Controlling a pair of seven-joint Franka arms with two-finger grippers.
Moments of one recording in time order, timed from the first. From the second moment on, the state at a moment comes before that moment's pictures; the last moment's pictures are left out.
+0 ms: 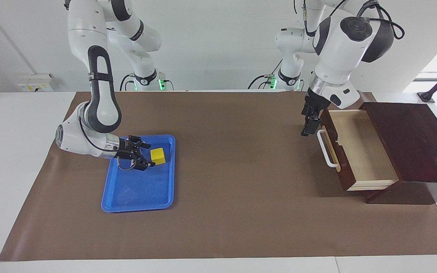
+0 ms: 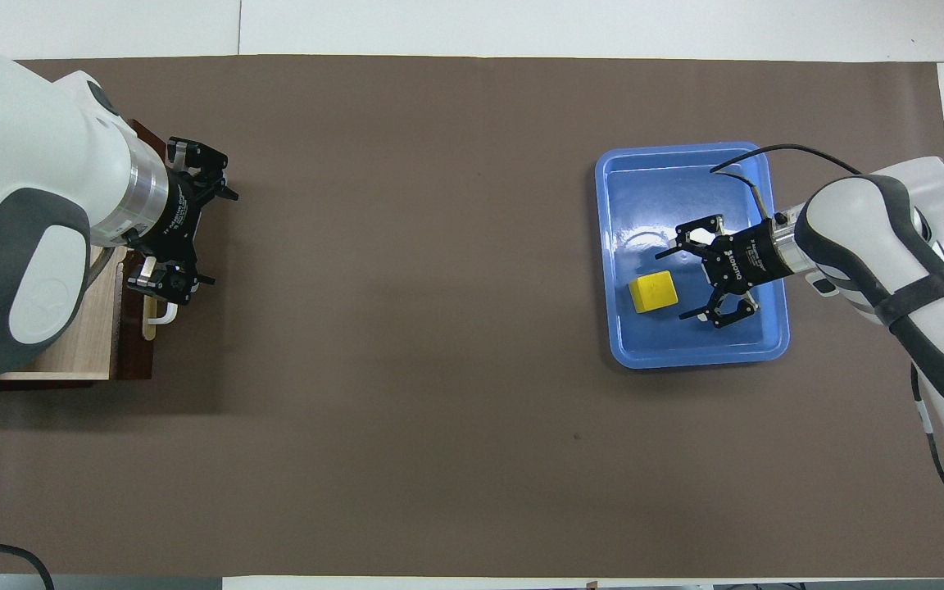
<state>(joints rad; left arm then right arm) -0.26 0.08 -0.07 -1.64 -0.02 1.75 -1.65 -0.14 0.39 0.09 -1.92 0.69 1.91 0.79</state>
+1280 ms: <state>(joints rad) -0.28 0.08 -0.07 -1.66 -0.02 1.77 -1.93 -0.13 0.39 0.09 -1.94 0.69 1.95 0.79</state>
